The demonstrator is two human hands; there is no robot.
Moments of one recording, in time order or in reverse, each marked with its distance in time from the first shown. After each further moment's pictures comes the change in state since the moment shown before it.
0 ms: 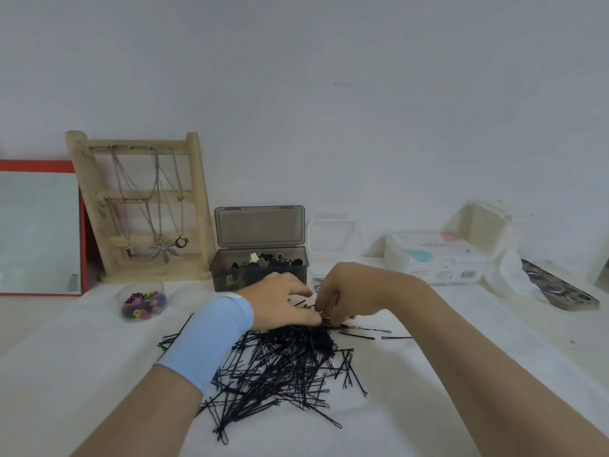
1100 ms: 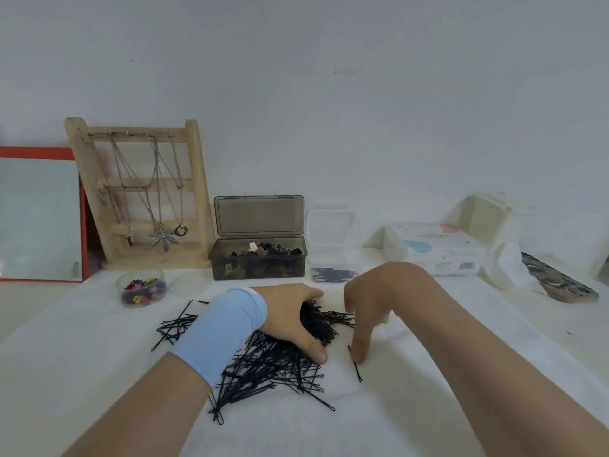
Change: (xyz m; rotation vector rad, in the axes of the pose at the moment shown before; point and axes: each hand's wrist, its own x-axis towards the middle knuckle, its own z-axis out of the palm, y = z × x) left_hand -0.002 0.017 0.015 0.147 -0.203 -0.016; right_hand -0.022 -0.006 -0.005 -0.332 -0.362 0.357
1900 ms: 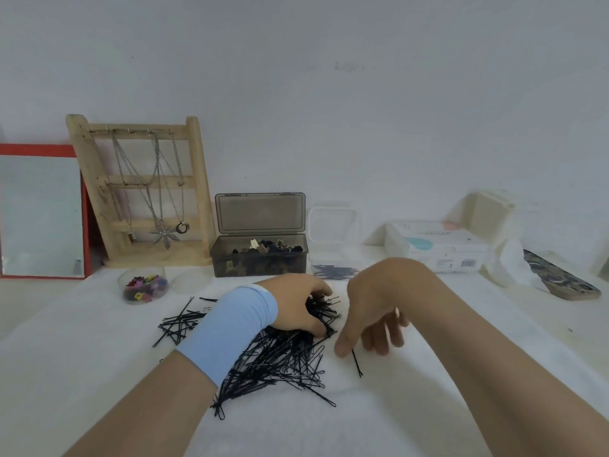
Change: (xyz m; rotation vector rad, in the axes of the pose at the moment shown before) left_hand 0.008 0.008 0.004 0.006 0.152 0.036; right_hand -0.011 -0.009 0.002 0.211 -0.220 0.030
